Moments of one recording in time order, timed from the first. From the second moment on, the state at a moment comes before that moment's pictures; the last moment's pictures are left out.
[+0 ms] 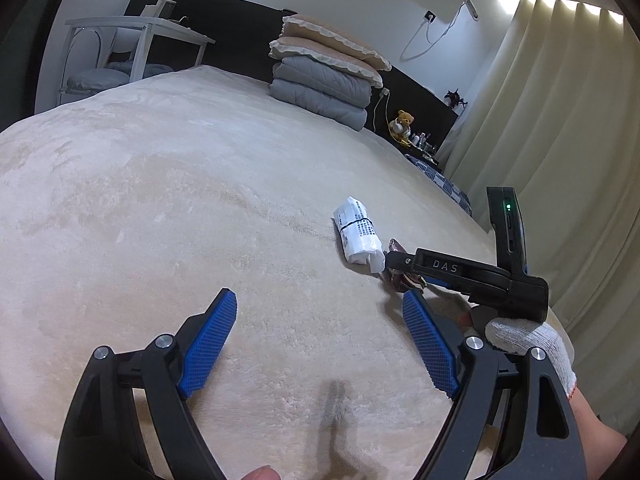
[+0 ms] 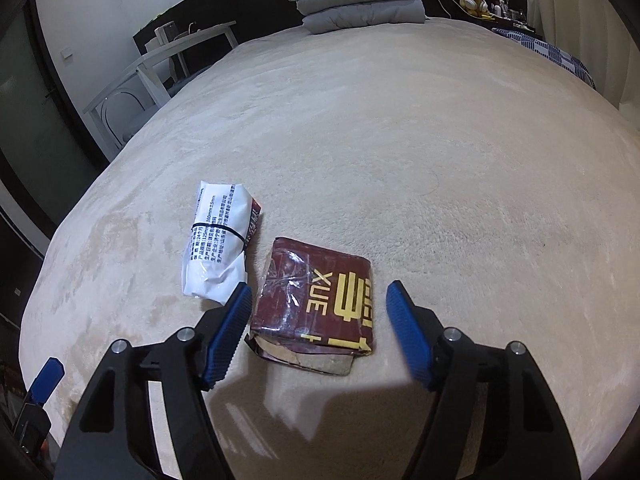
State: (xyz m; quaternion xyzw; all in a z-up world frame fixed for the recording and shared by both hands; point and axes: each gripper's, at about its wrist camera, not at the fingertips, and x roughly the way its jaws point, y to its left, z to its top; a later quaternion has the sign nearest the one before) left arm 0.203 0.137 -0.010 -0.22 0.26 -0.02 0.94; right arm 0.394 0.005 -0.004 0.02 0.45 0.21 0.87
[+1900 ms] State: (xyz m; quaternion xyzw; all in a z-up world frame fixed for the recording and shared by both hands) left arm 0.366 0.078 -0.030 -0.16 0.36 0.00 0.92; right arm 0.362 -0.111 0.026 0.05 0.40 0.27 0.88
